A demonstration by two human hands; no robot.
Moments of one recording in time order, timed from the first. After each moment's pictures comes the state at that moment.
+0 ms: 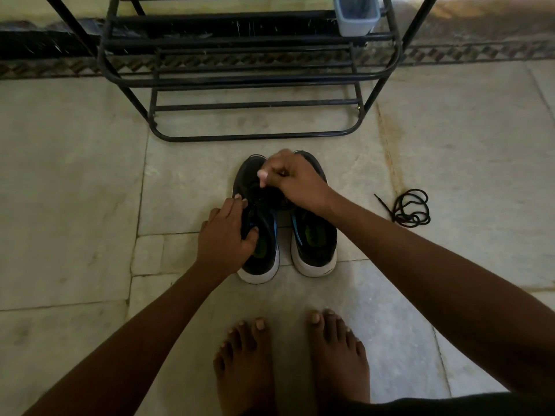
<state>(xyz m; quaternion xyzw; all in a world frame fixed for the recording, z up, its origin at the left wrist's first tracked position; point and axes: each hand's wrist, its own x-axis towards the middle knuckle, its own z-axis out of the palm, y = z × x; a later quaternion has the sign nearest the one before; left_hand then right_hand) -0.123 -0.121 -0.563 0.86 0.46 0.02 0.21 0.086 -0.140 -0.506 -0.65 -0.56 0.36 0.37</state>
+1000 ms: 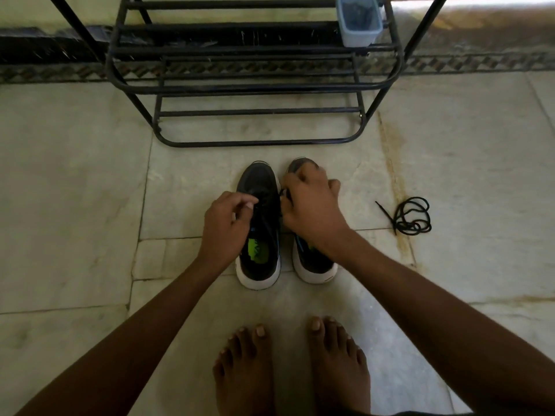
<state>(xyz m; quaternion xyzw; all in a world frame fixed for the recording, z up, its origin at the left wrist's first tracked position) -0.108 -0.109 -0.535 0.77 0.47 0.23 0.37 0.066 -0.175 -0.501 -0.80 -0.58 0.11 0.13</state>
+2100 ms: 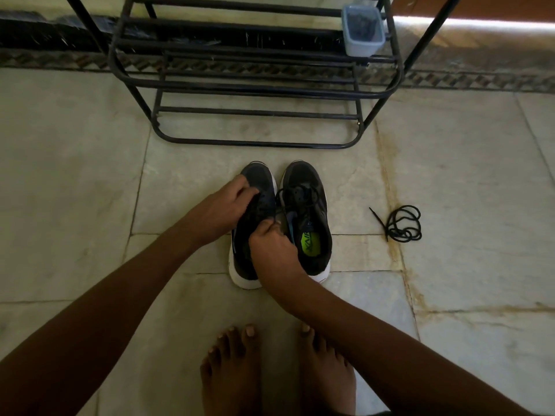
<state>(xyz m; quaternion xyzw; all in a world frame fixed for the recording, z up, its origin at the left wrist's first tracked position) -0.108 -0.060 -0.546 0.95 0.24 0.03 0.18 -0.022 -0.197 -0.526 -0.80 -0.56 0.20 -0.06</state>
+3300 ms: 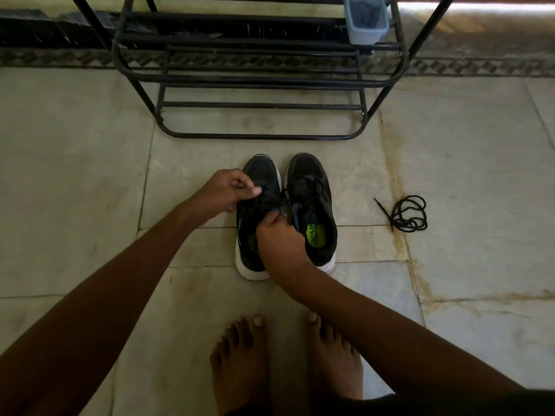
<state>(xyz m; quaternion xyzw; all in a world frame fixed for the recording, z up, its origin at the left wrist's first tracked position) -0.106 -0.041 -0.536 0.65 0.44 0.06 0.62 -0.021 -0.195 -0.535 -0.81 -0.56 0.15 -0.04</state>
